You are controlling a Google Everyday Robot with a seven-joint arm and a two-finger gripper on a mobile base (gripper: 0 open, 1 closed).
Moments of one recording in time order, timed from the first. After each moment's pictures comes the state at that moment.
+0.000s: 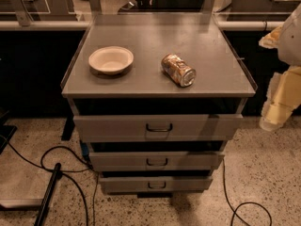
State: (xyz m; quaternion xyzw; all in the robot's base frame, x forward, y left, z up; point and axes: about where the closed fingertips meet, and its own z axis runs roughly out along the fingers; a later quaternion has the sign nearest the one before) arm 0.438 -0.216 0.977 -0.60 0.78 -0.04 0.16
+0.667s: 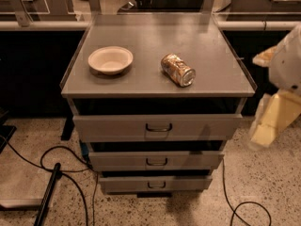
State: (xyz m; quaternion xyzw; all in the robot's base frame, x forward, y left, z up) arm 0.422 -0.201 0.951 -0.59 0.79 -0.01 0.18
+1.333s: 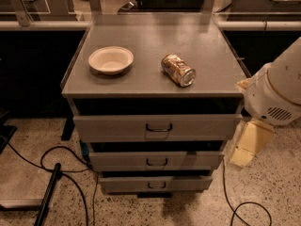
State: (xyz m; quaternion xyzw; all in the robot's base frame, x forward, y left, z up) arm 0.415 -0.184 0.887 -0.59 0.79 0.01 0.17
